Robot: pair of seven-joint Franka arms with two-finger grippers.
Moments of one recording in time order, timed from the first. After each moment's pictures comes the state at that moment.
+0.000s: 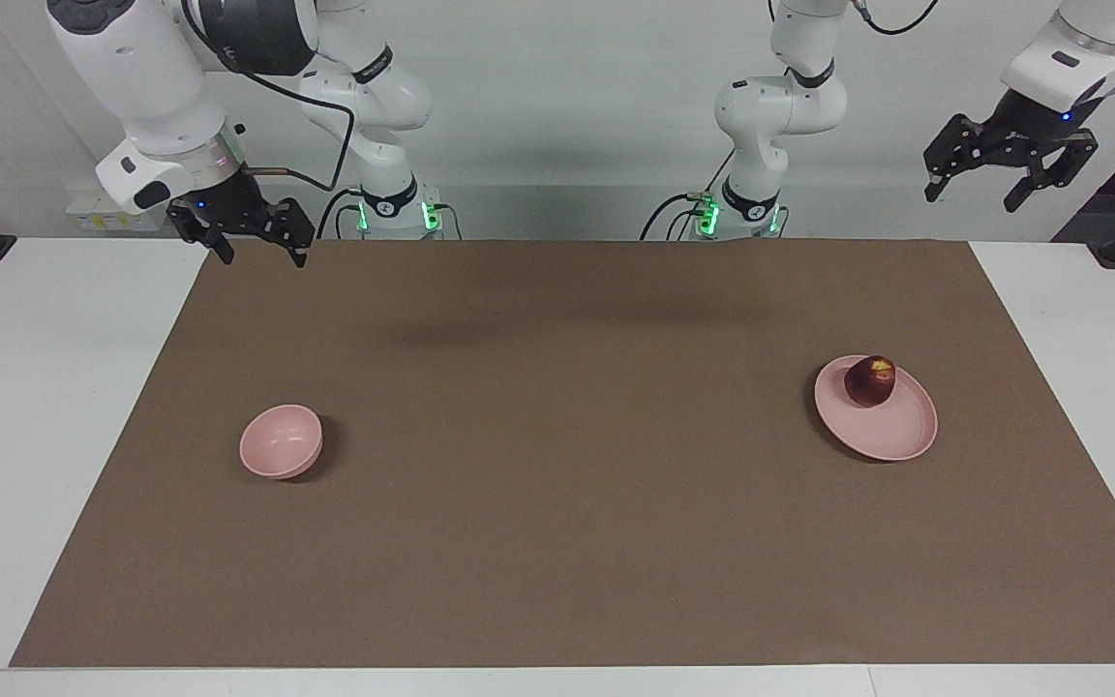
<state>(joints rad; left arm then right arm) -0.01 -0.04 0.03 -1.41 -0.01 1.34 0.26 -0.08 -0.01 0.07 -1.61 -0.01 1.50 0.04</state>
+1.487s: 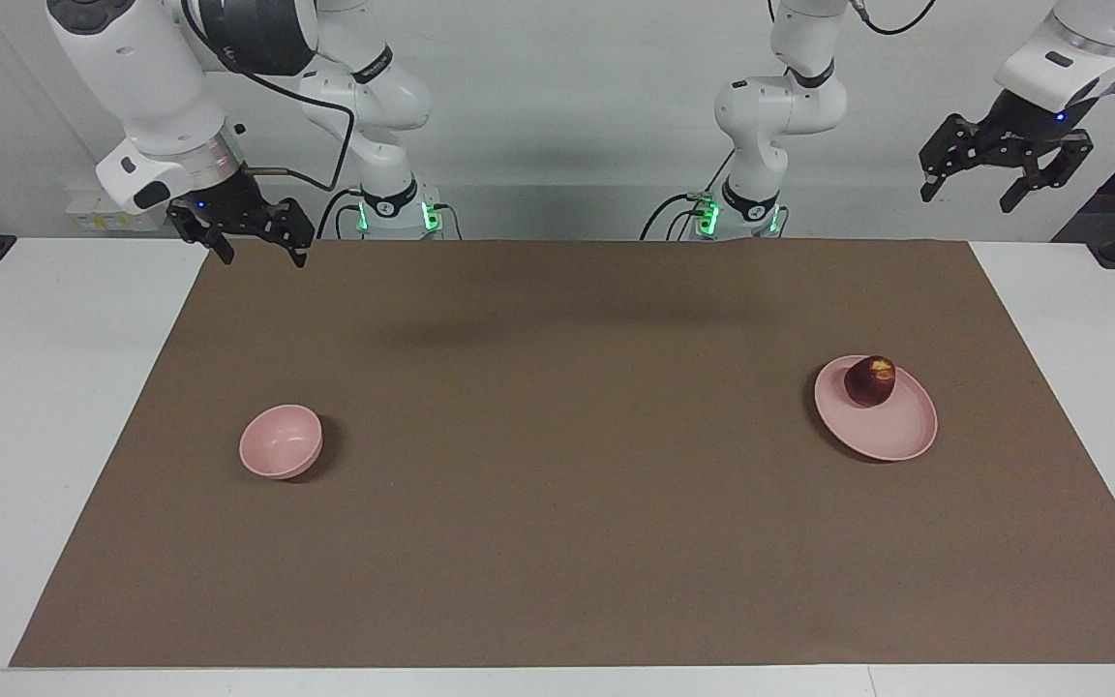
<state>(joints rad) -0.01 -0.04 0.02 -1.41 -0.01 1.34 0.26 -0.08 -0.01 0.07 -1.61 -0.01 1.50 0.04</state>
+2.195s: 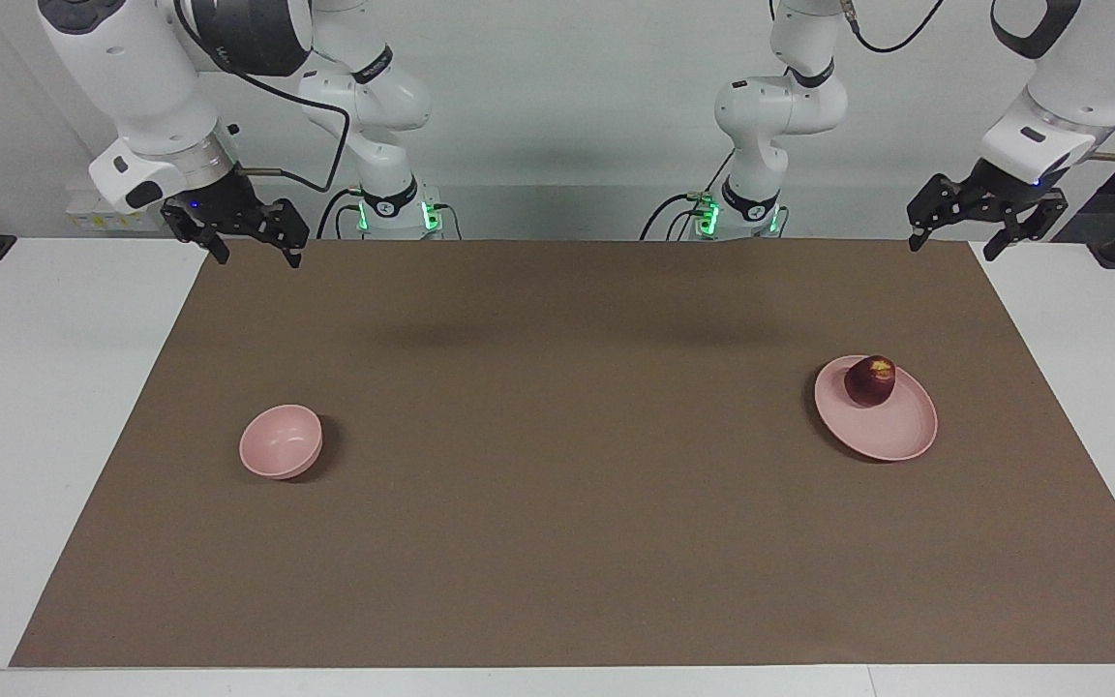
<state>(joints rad) -0.01 -0.06 0.04 -1.66 -0.01 1.59 0.27 -0.09 -0.01 0.05 -1.61 -0.01 1.50 0.04</state>
